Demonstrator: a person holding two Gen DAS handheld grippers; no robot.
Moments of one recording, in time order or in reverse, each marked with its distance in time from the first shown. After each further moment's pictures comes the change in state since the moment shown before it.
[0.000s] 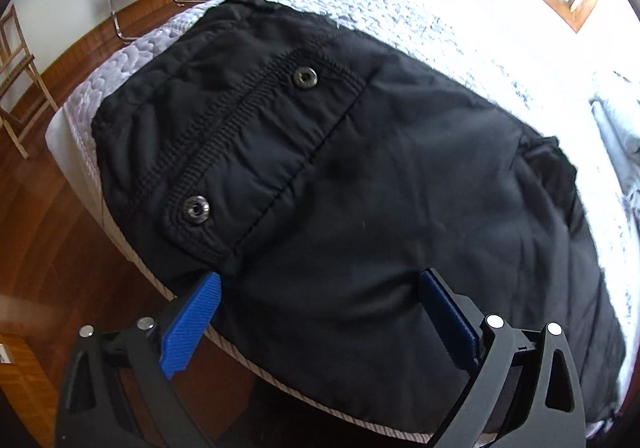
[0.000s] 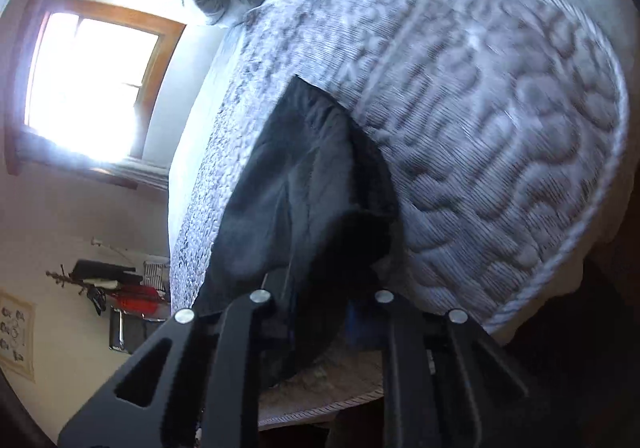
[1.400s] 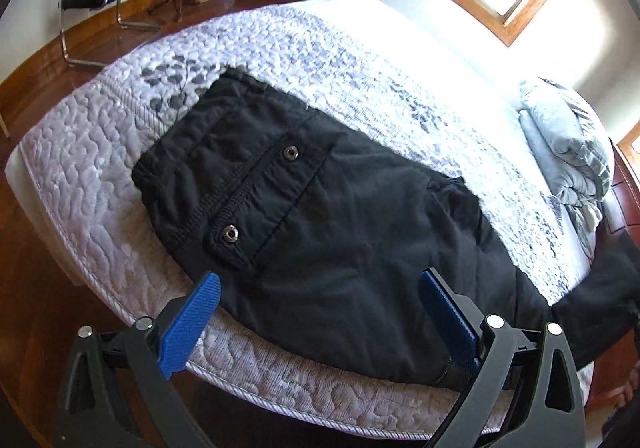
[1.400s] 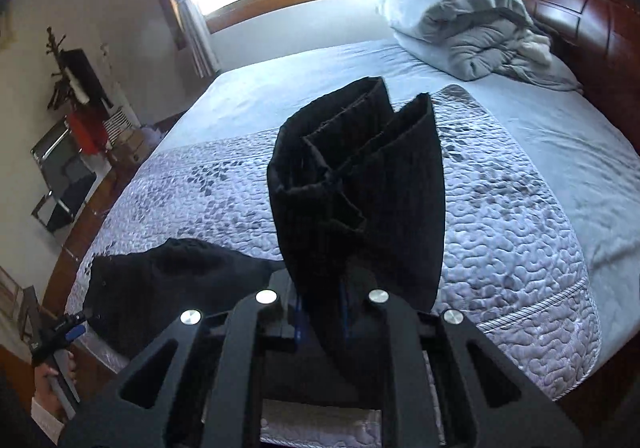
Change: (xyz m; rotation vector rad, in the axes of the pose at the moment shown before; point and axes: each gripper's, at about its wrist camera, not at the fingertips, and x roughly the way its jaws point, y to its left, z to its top) left arm -0.077 -0.034 0.003 0.058 -0.098 -0.275; right arm 0.047 0.306 -0.081 -0.869 -0.023 -0.190
